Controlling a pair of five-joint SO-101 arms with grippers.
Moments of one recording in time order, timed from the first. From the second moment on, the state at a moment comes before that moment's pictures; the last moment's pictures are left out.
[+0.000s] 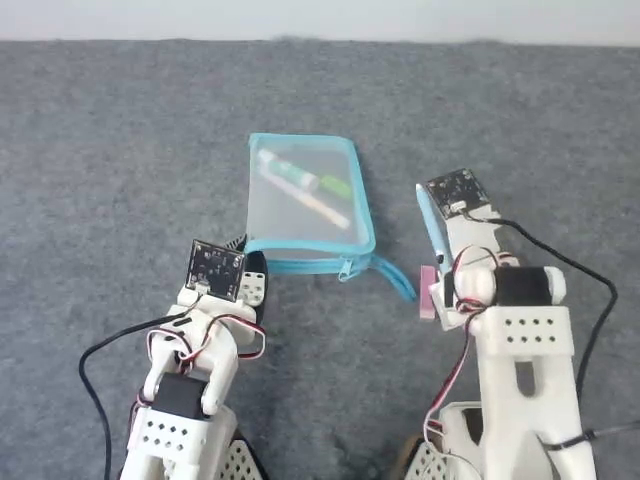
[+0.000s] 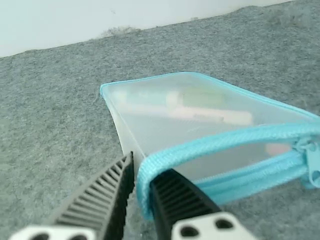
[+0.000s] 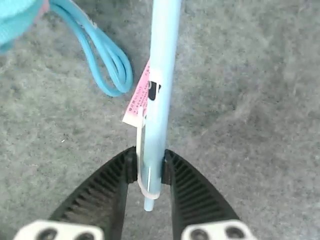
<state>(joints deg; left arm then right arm) 6.3 -92.9 97.5 34.7 0.6 -4.6 -44.4 46.1 79.9 18.4</state>
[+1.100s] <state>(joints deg) 6.3 -92.9 97.5 34.7 -1.5 -32.5 -52.2 43.4 92.7 31.2</state>
